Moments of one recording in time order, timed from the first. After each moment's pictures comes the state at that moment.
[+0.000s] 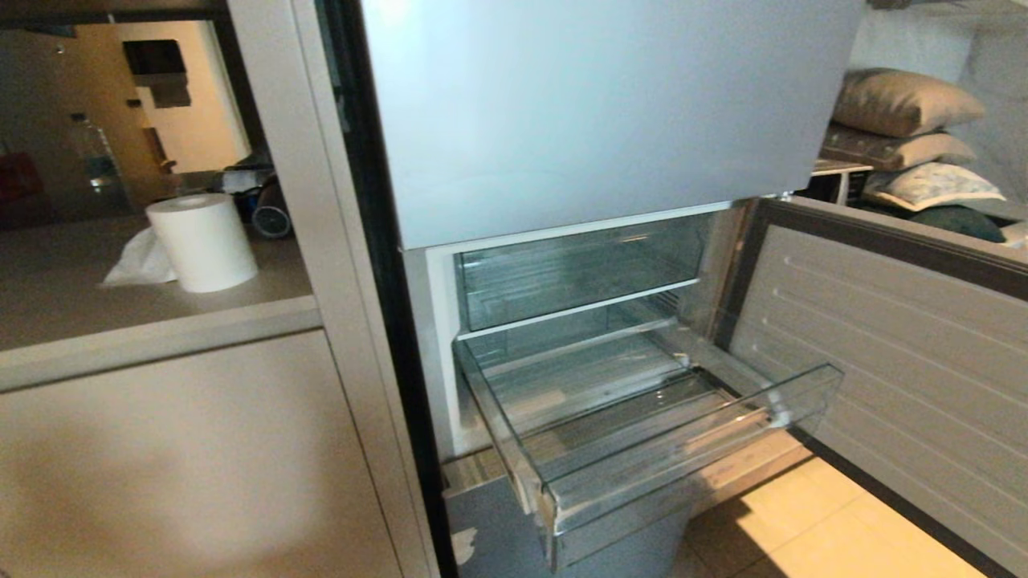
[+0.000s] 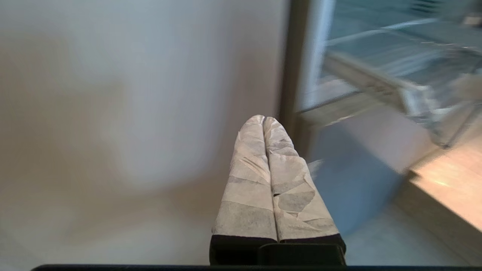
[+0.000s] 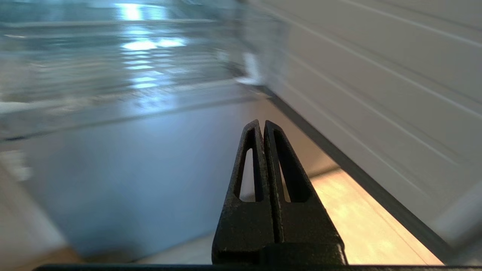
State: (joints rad) left arm 0.00 0.00 -0.01 0.02 0.00 0.00; right arm 0.01 0.00 0.00 0.01 0.00 -0.07
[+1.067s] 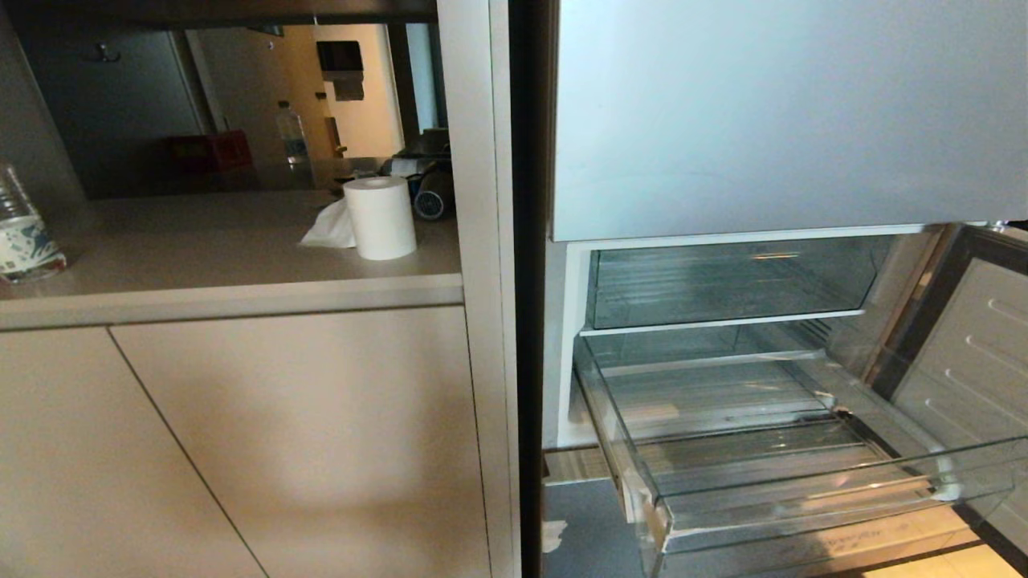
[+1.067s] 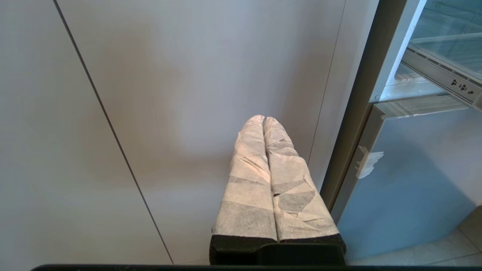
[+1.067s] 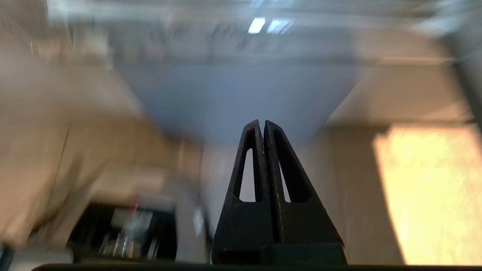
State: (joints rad) left arm 0.00 0.00 -0.01 0.02 0.00 0.00; right arm 0.08 0.70 0.00 -0.15 0.00 -0.04
